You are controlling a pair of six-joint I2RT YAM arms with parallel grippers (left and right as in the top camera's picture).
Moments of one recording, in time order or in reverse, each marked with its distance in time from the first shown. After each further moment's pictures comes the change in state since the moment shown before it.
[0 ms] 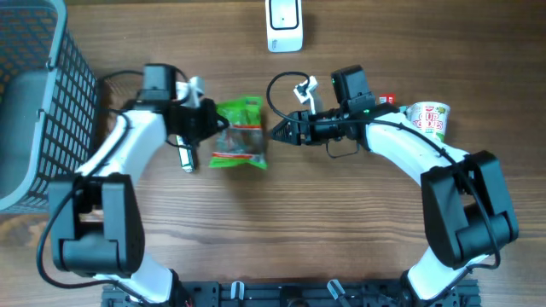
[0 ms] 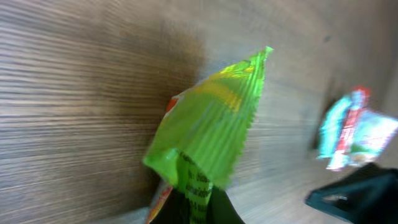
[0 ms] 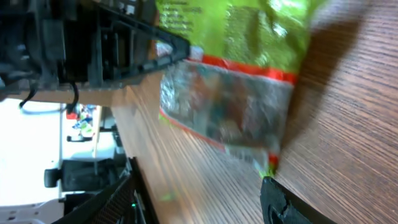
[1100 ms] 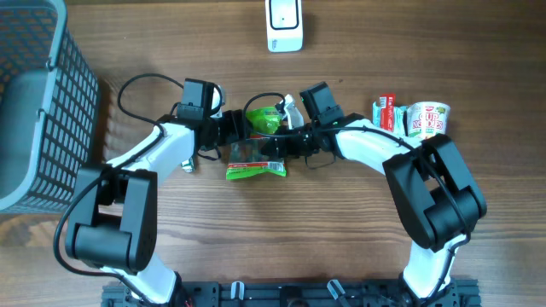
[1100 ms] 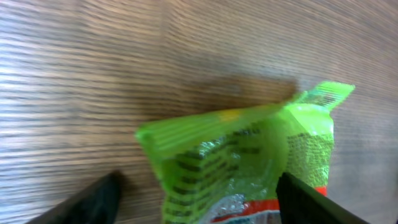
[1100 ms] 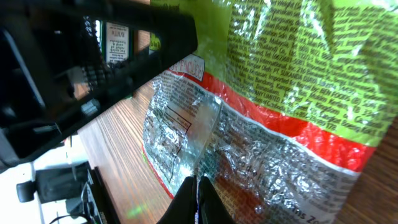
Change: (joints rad) left arm -0.143 0.041 -0.121 0.253 -0.236 -0.052; right arm 0.117 0.145 0.000 0.098 0.148 0.101
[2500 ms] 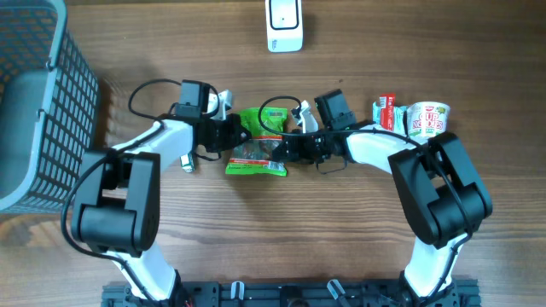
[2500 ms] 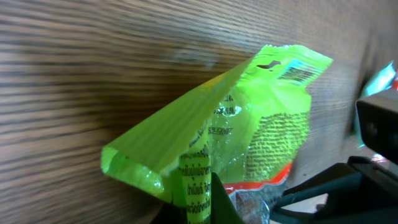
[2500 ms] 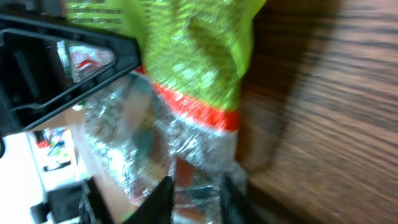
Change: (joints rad) left arm 0.055 0.087 0.014 0.020 0.270 0.057; right arm -0.065 -0.001 -0.092 0.047 -0.006 0.043
